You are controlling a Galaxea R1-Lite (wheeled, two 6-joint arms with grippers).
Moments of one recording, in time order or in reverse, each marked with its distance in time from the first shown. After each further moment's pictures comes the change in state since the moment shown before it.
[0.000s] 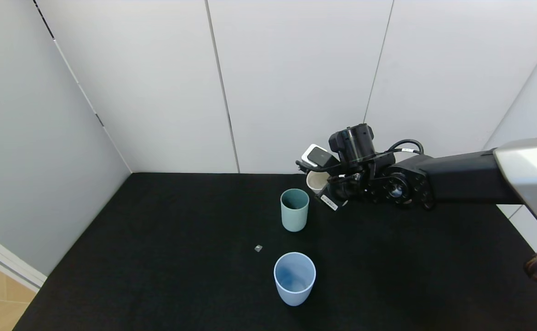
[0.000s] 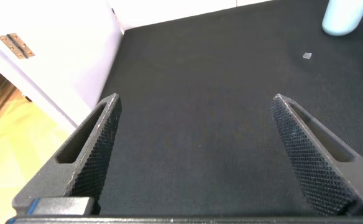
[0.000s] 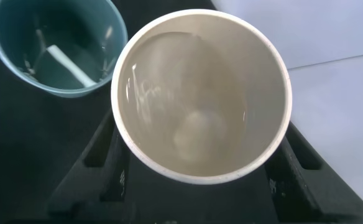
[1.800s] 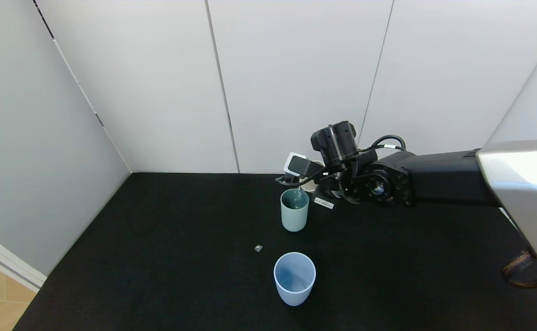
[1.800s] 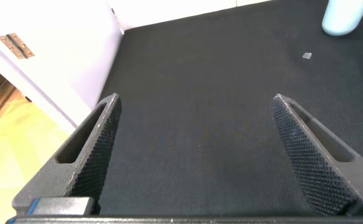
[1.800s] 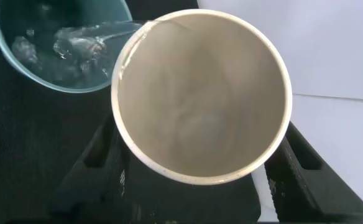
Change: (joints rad) left arm 0.000 0.000 0.000 0.000 0.000 0.000; right arm 0.057 0.053 -0.132 0.080 -0.122 -0.265
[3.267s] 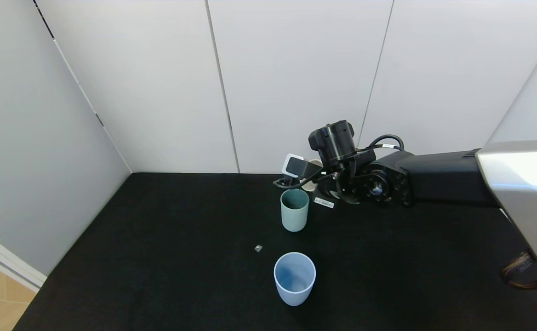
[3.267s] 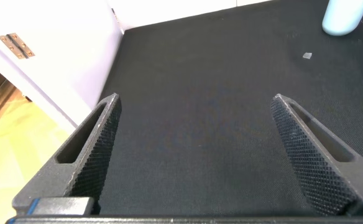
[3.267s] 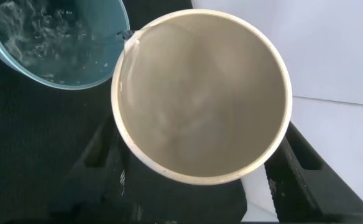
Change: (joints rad) left arm 0.000 0.000 0.000 0.000 0.000 0.000; right arm 0.008 0.001 -0.007 -0.002 -0.035 -0.048
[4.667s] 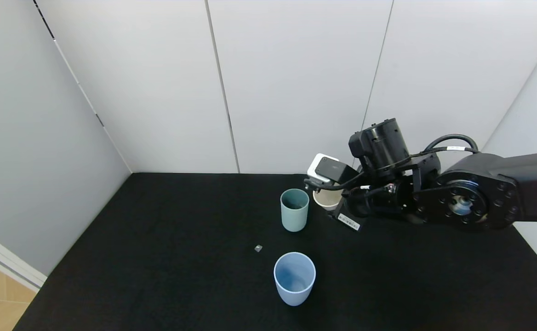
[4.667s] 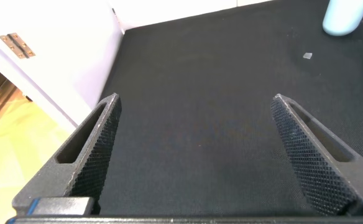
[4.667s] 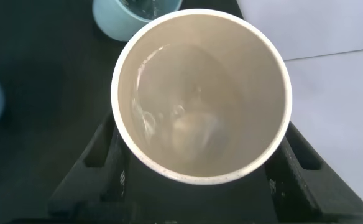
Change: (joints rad) left arm 0.000 0.000 0.000 0.000 0.000 0.000; right arm 0.017 -0.319 0.423 -0.040 0.151 0.241
